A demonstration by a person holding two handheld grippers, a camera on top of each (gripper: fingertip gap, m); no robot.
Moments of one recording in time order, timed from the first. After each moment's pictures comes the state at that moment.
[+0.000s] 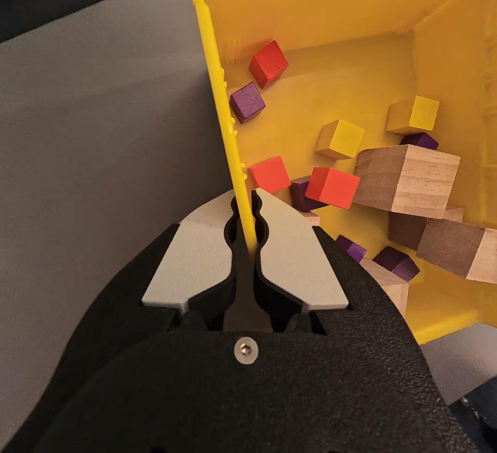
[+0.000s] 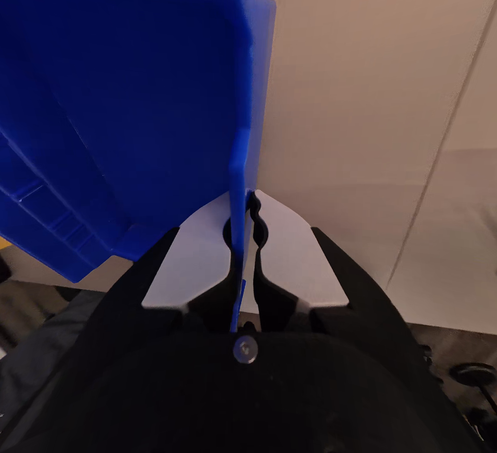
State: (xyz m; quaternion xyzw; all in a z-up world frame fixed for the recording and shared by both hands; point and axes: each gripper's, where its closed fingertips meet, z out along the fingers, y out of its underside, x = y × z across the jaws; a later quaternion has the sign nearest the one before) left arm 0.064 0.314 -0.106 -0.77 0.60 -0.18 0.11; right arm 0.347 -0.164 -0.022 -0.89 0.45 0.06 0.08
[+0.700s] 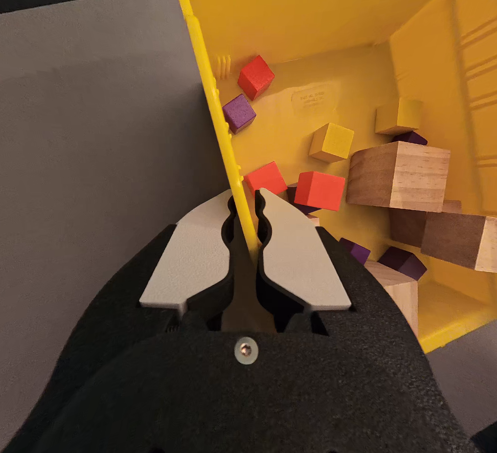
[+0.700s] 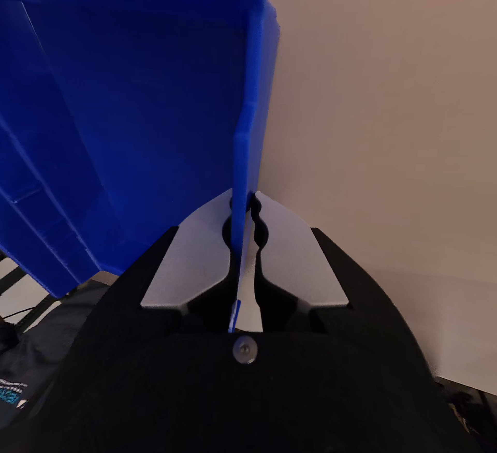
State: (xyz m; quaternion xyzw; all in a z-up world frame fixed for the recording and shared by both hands) left arm -0.049 0.438 -0.102 -0.80 0.54 -0.21 0.15; right arm 0.319 -0.080 -0.120 -0.90 0.42 0.16 0.02
